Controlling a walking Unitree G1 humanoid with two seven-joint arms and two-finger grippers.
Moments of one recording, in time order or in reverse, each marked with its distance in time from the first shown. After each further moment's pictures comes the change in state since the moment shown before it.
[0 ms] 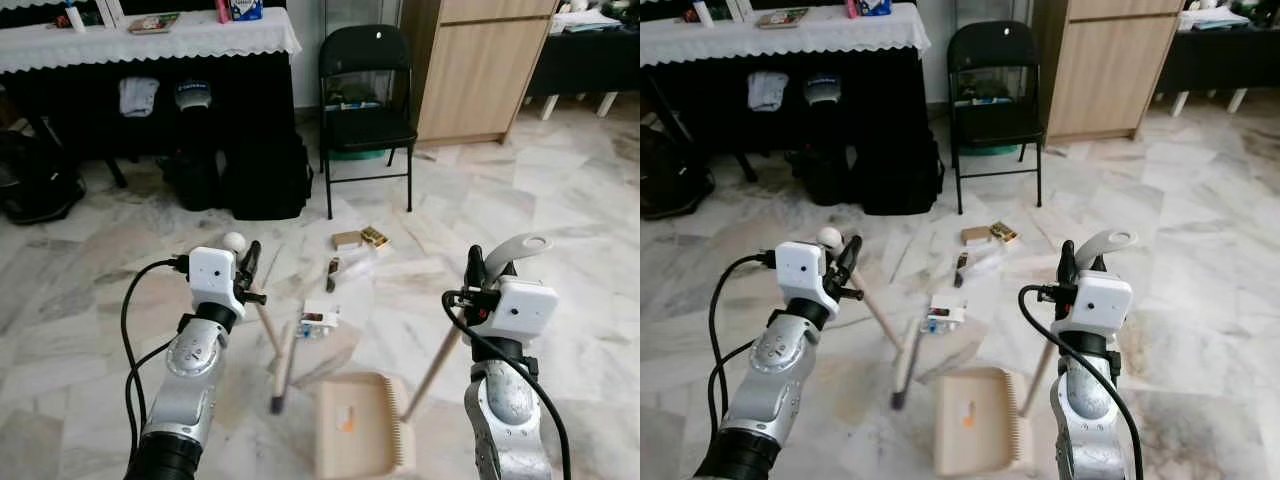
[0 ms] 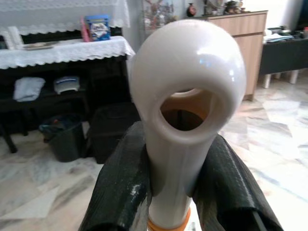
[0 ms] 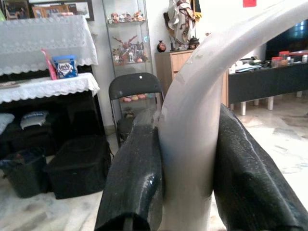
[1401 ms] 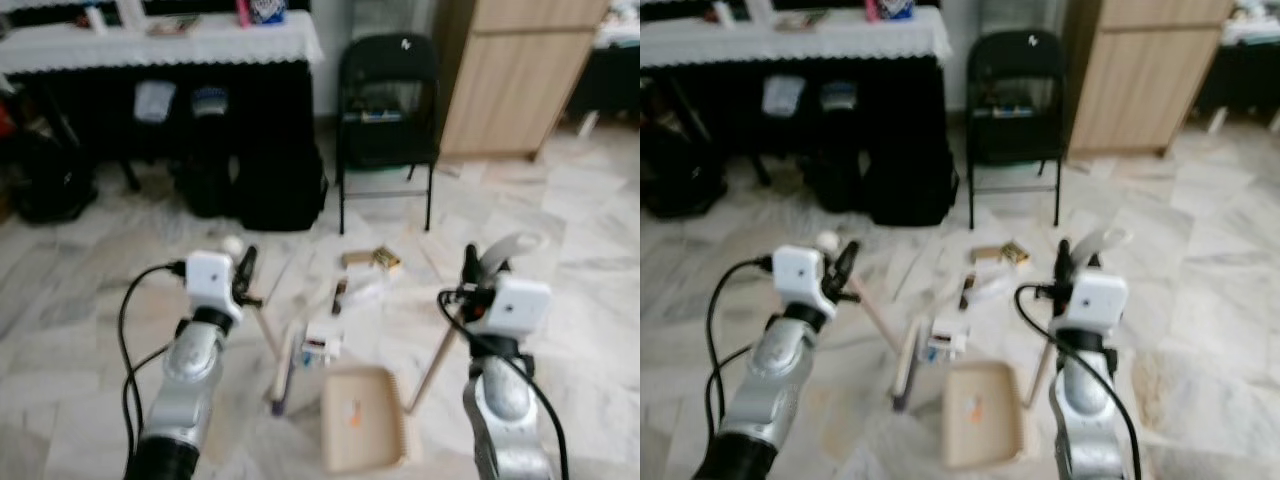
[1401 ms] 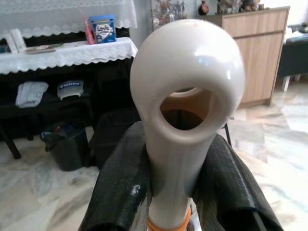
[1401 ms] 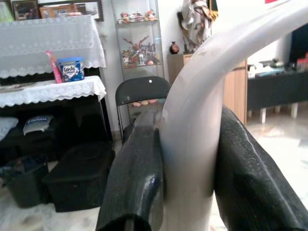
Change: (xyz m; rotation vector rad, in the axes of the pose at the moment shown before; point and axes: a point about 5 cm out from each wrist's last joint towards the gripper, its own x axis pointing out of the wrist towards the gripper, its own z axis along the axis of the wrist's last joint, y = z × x) left arm -0.003 0.000 -0.003 0.006 0.004 0.000; right arm 0.001 0.003 0.001 -0.013 -0.007 0.021
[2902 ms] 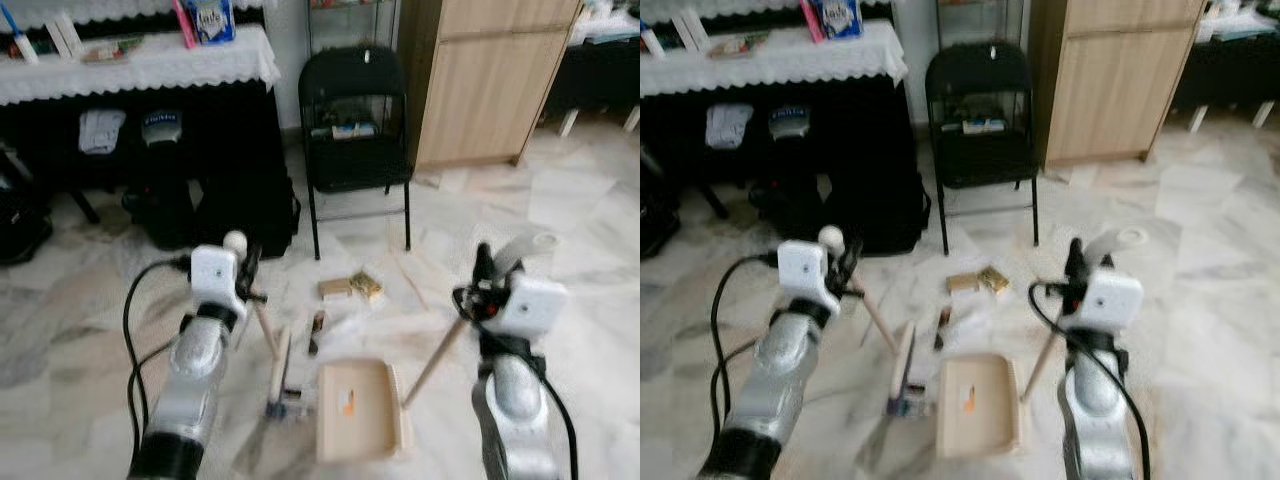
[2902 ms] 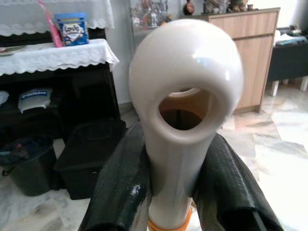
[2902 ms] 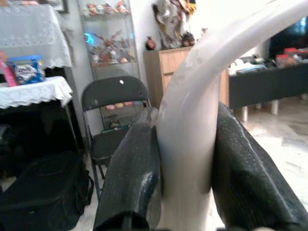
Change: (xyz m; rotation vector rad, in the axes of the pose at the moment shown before) left arm 0.003 -0.007 -0.001 -0.027 0.002 -0.012; right arm -0.001 -0.013 -0.002 -0.018 0.006 -0.031
